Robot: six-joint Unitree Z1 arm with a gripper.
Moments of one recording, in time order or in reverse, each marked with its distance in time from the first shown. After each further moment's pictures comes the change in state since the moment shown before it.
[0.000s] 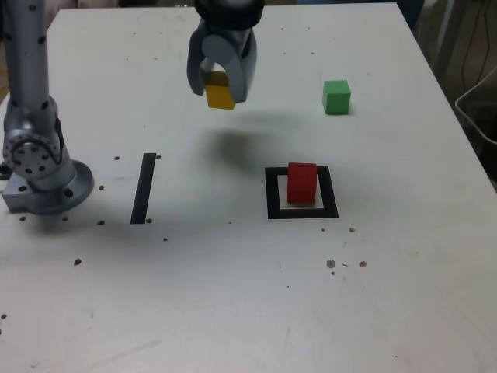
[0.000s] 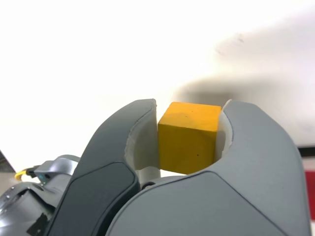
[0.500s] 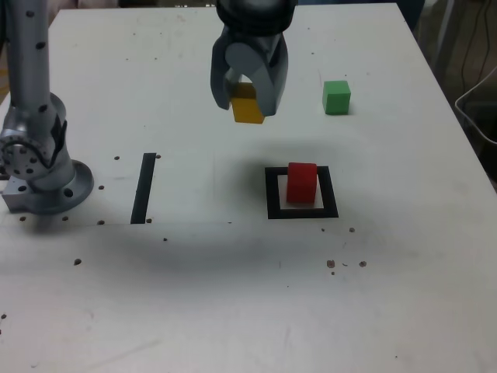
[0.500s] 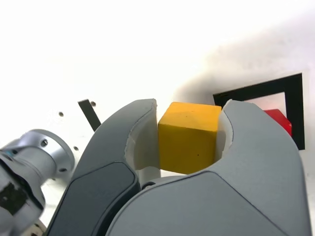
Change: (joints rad) arm -0.211 0.027 -0.127 0.082 -0.048 -0.189
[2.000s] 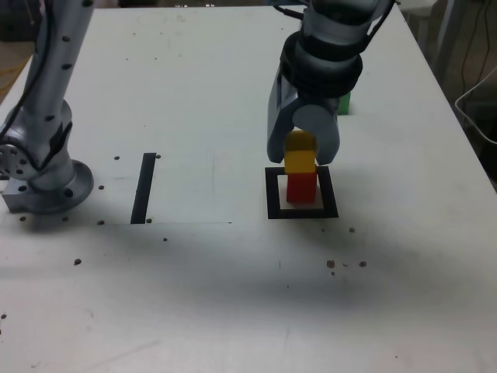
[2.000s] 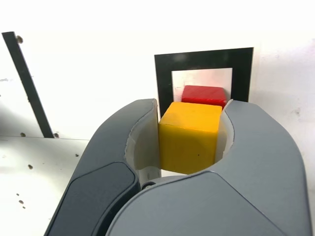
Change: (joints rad) arm -0.183 0.266 -0.267 0.082 -0.033 -0.403
